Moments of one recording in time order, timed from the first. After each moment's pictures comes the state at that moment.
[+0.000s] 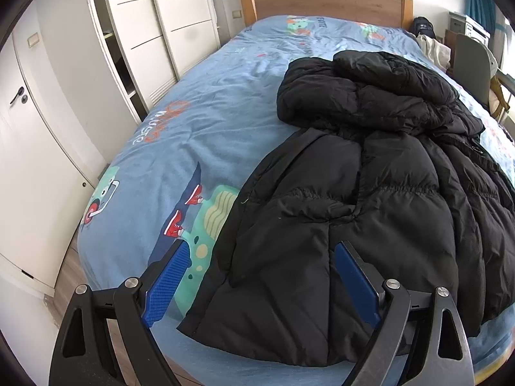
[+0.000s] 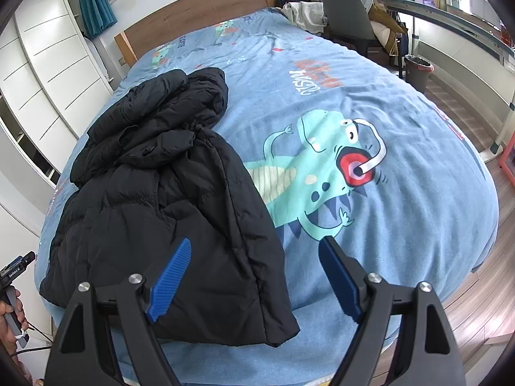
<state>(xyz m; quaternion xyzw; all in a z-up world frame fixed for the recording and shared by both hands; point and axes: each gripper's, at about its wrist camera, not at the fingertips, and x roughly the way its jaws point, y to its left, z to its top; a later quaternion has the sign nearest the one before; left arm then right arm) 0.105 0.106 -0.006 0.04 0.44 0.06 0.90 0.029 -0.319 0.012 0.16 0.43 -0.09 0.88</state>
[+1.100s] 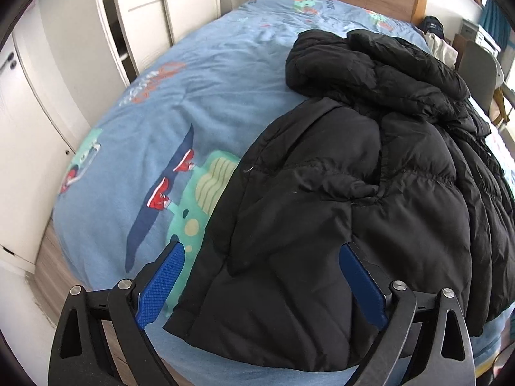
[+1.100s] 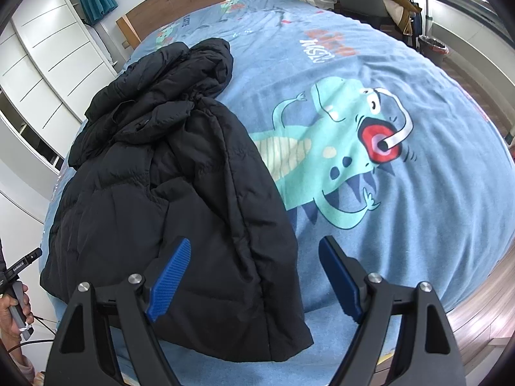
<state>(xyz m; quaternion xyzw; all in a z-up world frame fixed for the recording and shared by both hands) 0.124 0.142 -0.043 -0.02 0.49 0.04 0.87 0.052 -0.322 -0.028 0.18 0.48 -0.06 0.86</state>
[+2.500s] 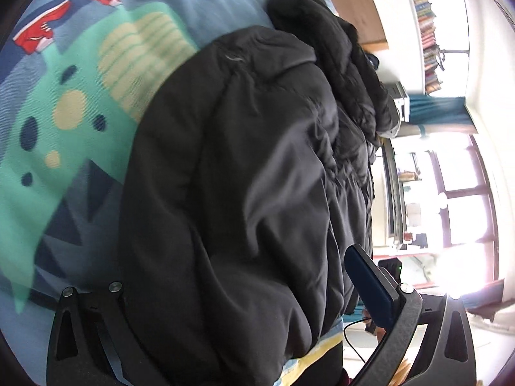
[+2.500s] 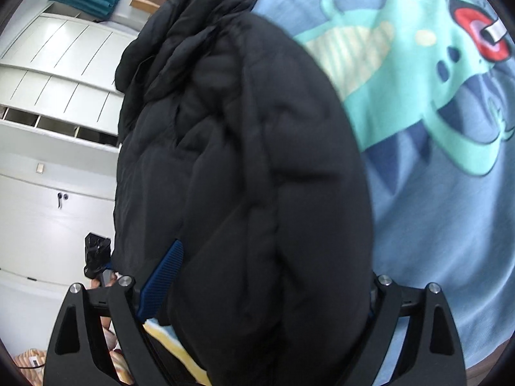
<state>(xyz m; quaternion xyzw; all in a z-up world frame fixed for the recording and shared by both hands) 0.141 0.206 -0.135 -0.39 0.54 -0.26 0.70 0.089 -0.309 -0.104 0.34 0.56 0.12 0.75</state>
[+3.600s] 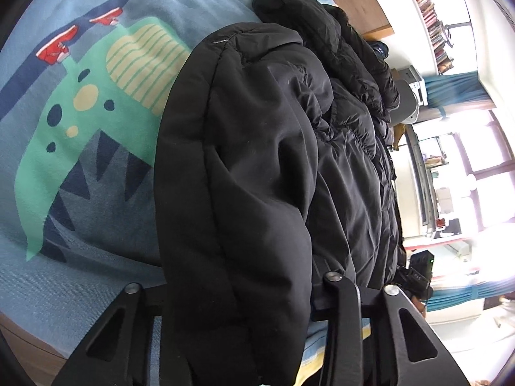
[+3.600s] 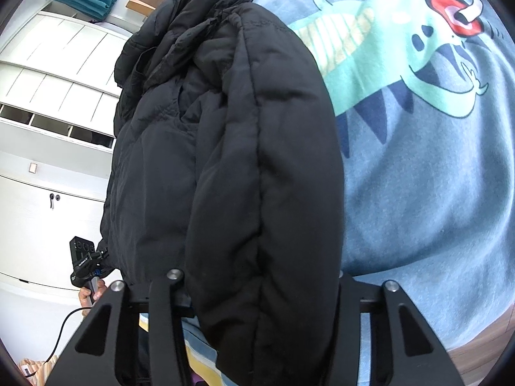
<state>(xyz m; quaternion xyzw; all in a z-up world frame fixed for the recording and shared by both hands) 0.116 0.181 -0.113 -0.31 0.54 -0.22 0.75 0.066 -0.299 -0.100 0.33 0.55 0.09 0.76</state>
